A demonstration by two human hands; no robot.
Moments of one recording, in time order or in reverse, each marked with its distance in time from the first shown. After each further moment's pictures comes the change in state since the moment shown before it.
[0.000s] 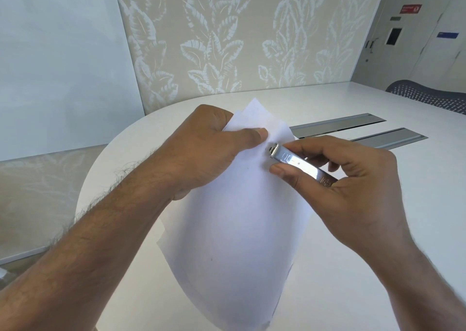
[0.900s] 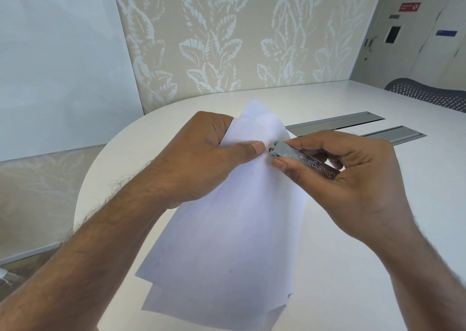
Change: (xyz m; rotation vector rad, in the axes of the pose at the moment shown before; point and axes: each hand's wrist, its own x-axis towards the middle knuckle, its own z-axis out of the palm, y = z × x) left_hand -0.006 -0.011 0.001 0.109 -0.019 0.137; right_hand 0.005 -0.001 -0.004 0.125 -0.027 0.016
